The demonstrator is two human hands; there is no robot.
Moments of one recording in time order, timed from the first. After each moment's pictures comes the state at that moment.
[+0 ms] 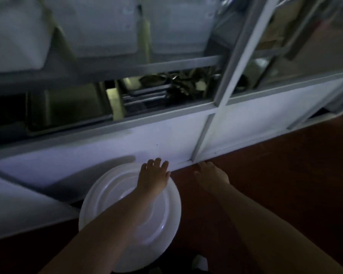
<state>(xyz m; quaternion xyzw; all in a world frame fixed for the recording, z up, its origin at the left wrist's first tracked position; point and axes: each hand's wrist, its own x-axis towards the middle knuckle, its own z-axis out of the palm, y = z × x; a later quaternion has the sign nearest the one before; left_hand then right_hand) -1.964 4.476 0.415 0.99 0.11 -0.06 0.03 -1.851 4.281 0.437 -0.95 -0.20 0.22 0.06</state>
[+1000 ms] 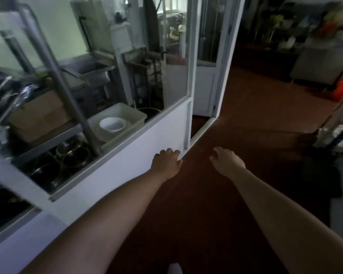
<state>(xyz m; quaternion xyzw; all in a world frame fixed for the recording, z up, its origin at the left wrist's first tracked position) -1.424 3.825 0.603 0.98 -0.18 -0.01 0.04 -1.452 3.589 0.619 -0.98 0.10 0.06 0.18</state>
